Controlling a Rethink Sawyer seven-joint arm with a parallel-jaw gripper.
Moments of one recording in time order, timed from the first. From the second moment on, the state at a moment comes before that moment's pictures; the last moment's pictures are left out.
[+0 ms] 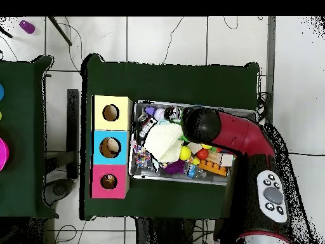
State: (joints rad) arm -0.33 -0.60 -0.05 1.46 -0.07 0.55 1.53
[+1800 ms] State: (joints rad) arm -0.35 -0.57 -0.09 1.72 -0.03 0.16 1.57
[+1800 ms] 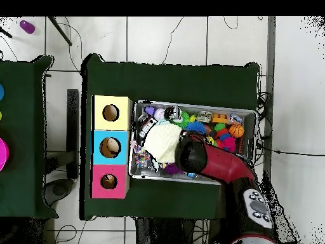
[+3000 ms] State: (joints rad) arm -0.81 -0.39 0.20 1.49 -0.35 0.33 1.57
